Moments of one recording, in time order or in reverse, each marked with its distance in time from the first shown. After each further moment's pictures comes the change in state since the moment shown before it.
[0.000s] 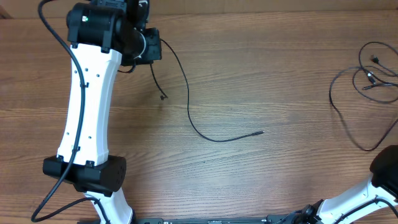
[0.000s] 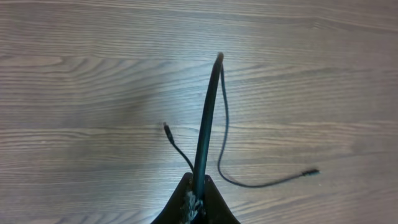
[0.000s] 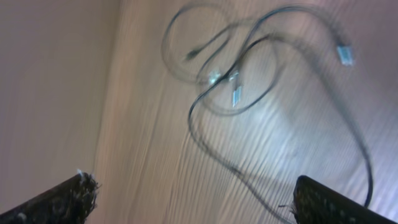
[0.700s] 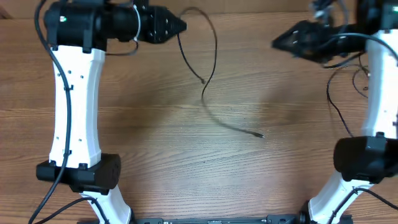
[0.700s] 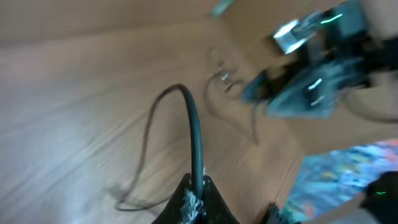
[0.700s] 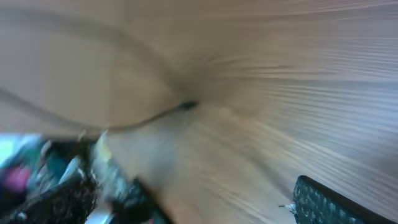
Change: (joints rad) left arm 0.082 0.001 0.077 0.243 0.760 0.233; right arm 0.576 0.006 -0.089 -0.213 -0.718 -0.881
